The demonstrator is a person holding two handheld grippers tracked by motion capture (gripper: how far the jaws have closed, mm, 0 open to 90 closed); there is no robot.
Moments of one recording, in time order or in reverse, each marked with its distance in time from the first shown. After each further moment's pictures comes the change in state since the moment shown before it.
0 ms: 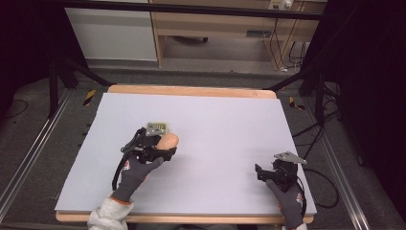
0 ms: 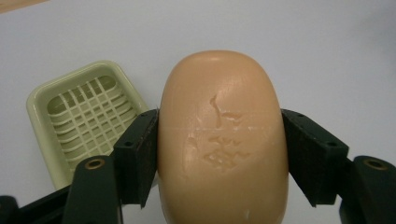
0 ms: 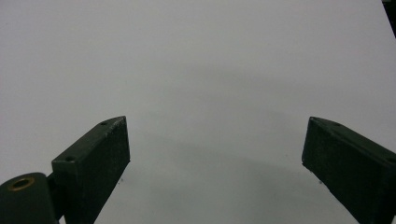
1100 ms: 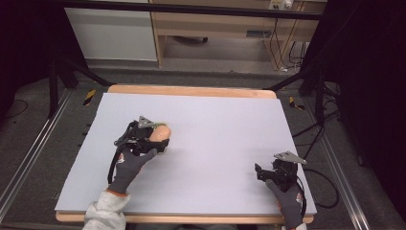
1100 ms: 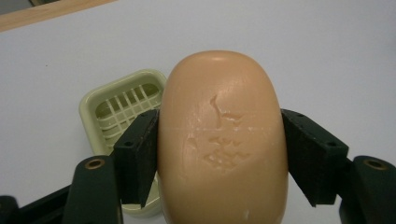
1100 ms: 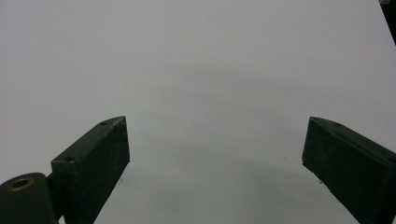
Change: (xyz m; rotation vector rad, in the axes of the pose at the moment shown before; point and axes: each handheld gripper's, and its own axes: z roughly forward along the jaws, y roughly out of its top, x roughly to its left) left arm 0.027 0.006 -0.001 -0.014 0.059 -0.035; right arm 0.001 0.001 0.000 -0.007 -0.002 0.001
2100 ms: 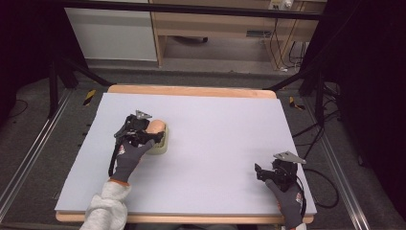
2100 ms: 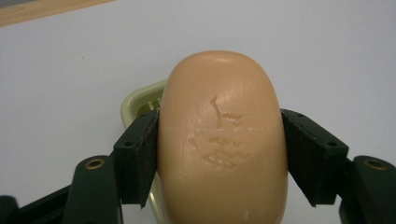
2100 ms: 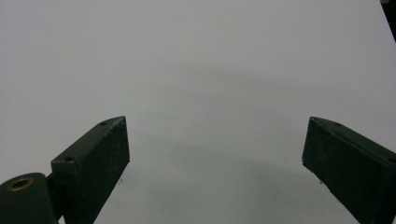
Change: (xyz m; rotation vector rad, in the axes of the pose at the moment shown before) left arm 0.031 0.005 0.027 0.030 0.087 -0.050; right arm 0.000 0.000 0.001 0.006 -0.004 0.000
